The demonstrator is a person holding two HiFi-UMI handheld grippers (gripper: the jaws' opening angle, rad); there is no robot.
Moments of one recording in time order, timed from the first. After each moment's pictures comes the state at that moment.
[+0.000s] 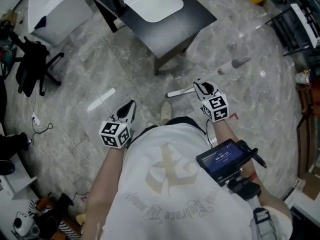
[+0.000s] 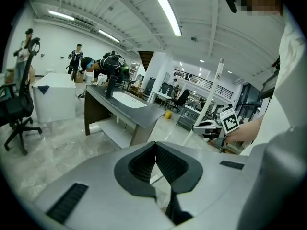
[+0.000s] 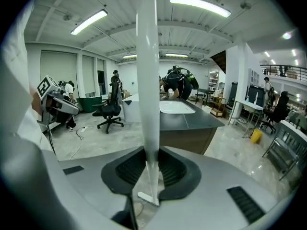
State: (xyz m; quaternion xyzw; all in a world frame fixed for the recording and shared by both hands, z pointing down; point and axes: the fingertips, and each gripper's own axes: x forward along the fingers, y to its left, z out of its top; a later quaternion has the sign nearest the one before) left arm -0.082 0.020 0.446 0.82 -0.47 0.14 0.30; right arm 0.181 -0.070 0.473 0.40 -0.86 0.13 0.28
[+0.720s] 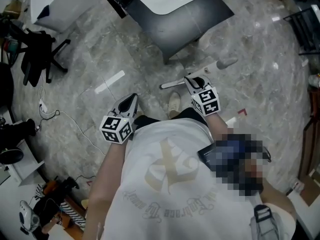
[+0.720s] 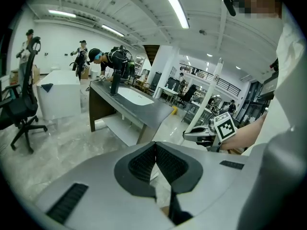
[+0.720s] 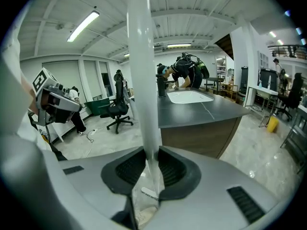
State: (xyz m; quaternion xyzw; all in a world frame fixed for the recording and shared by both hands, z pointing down) left arm -0.091 -0.023 0.460 0.79 -0.49 0.17 0.33; right arm 0.108 -0.108 0.535 0.35 -0.87 0.19 0.28
